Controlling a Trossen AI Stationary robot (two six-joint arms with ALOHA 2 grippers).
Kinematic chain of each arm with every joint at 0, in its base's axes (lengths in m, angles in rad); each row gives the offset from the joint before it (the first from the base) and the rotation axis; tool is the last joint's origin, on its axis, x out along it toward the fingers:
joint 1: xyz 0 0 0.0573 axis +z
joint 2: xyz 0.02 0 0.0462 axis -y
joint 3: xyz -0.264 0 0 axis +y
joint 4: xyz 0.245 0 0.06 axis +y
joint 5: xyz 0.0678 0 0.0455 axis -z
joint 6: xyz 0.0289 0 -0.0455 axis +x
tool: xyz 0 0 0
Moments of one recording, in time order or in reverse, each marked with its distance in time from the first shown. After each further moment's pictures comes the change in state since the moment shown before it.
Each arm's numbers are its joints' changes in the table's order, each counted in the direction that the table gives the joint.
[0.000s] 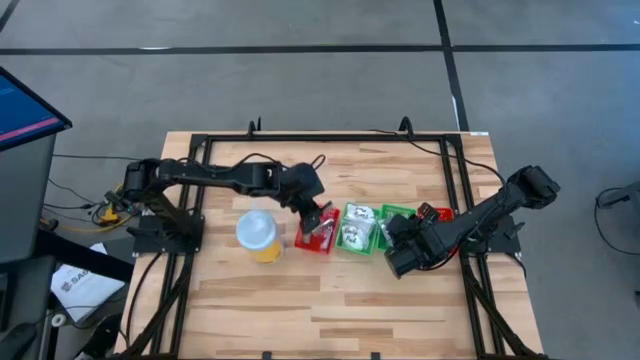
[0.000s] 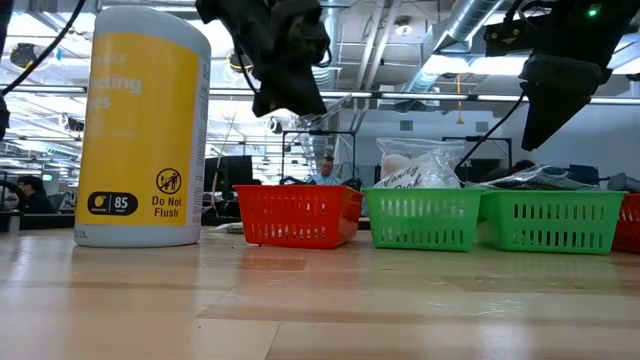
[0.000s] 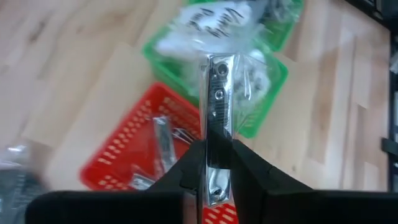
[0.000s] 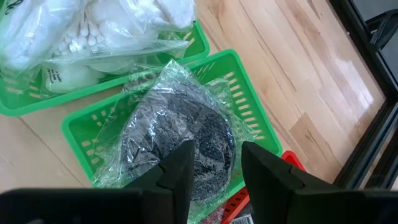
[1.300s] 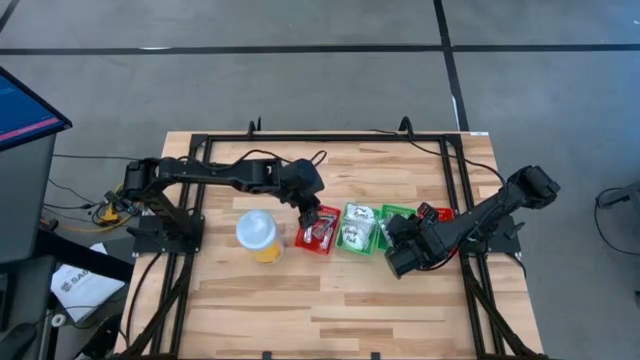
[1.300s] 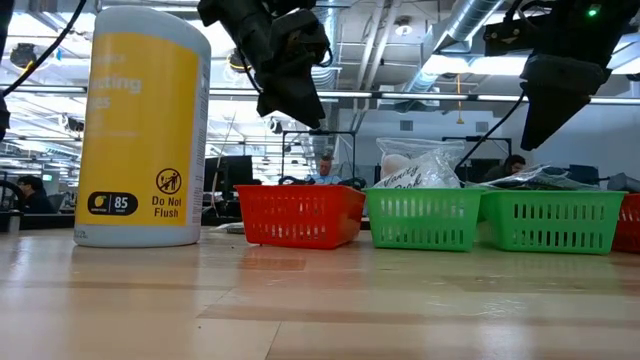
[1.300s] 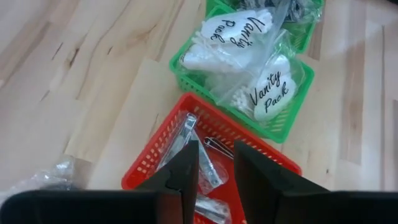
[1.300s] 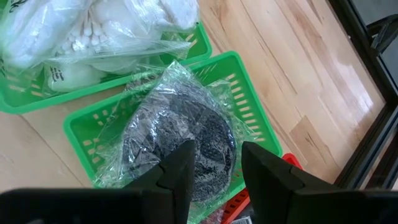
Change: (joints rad) left arm 0.035 0.000 0.000 -0.002 -0.051 0.118; right arm 0.000 0.000 0.000 -0.006 0.002 -0.025
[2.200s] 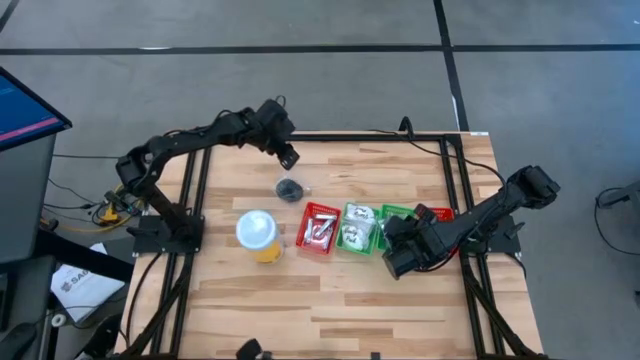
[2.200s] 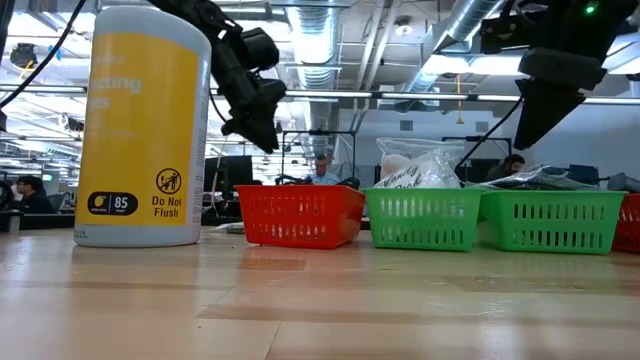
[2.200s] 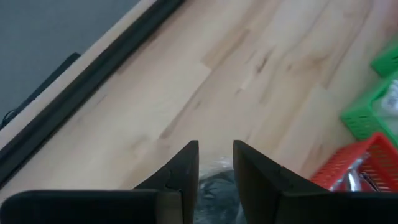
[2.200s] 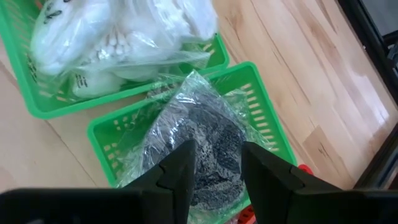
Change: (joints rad) left arm 0.482 0.023 0.000 0.099 0.060 0.157; right arm 0.000 0.000 0.000 -0.057 0.001 -0.045
